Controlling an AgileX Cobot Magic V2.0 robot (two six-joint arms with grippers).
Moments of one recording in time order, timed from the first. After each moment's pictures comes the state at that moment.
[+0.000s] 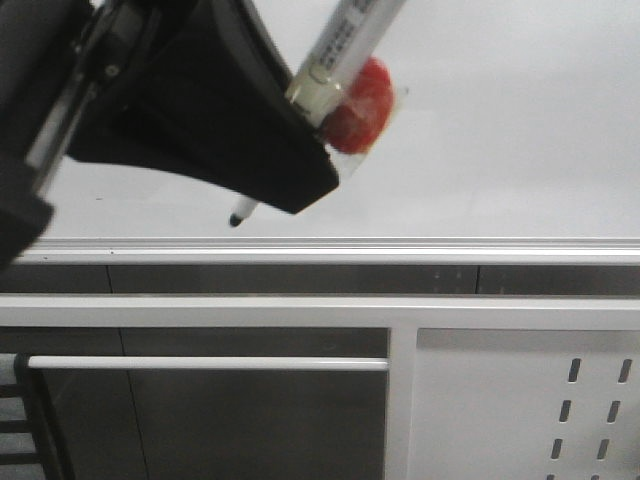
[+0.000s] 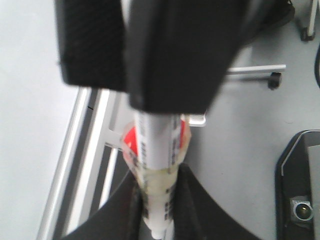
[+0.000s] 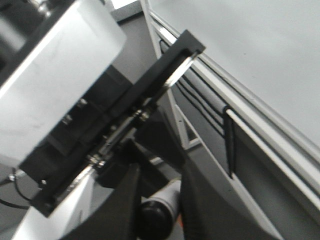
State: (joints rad) left arm -1.08 1.20 -0.87 0.01 0.48 0.53; right arm 0.55 0.92 -0.68 1.17 0.59 -1.13
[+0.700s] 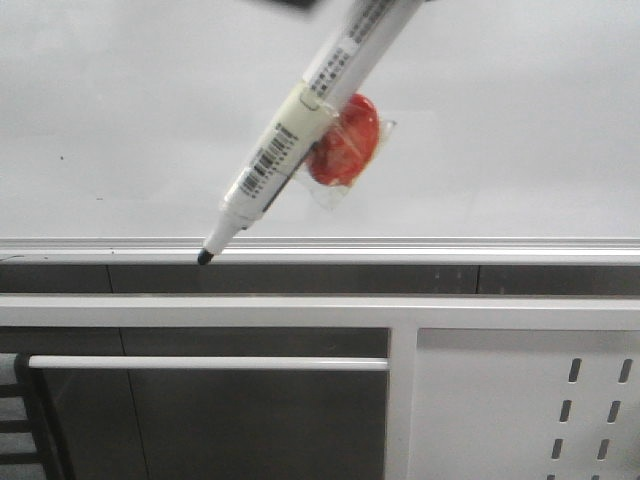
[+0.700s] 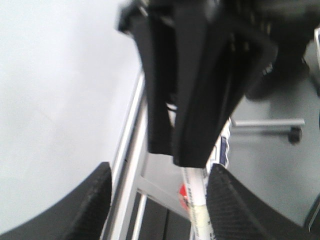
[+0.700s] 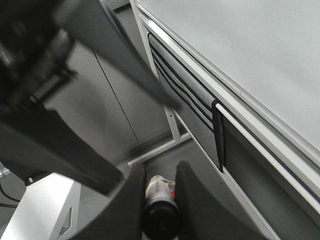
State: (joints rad) left arm -1.08 1.03 -0.90 -0.05 0.43 0.58; right arm 0.55 0.93 -0.68 1.14 0.56 -1.11
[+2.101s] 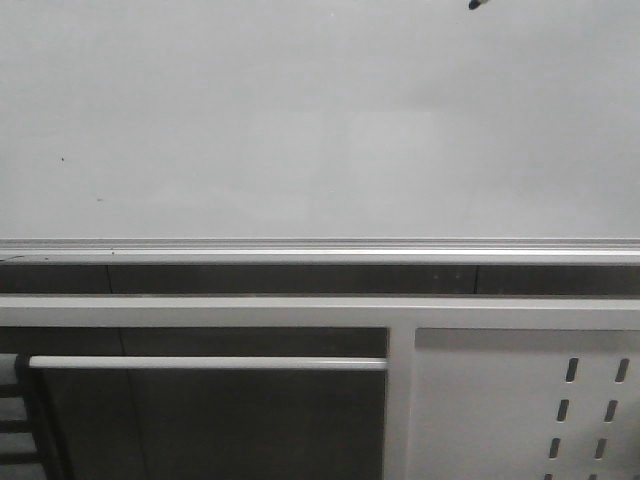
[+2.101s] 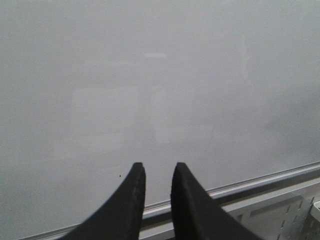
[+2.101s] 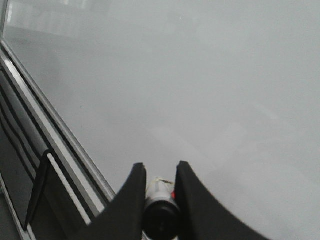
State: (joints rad) left arm -0.44 0.19 -0.29 -0.17 0.19 0.10; right arm 0.55 0.56 -0.51 0.67 0.12 -1.14
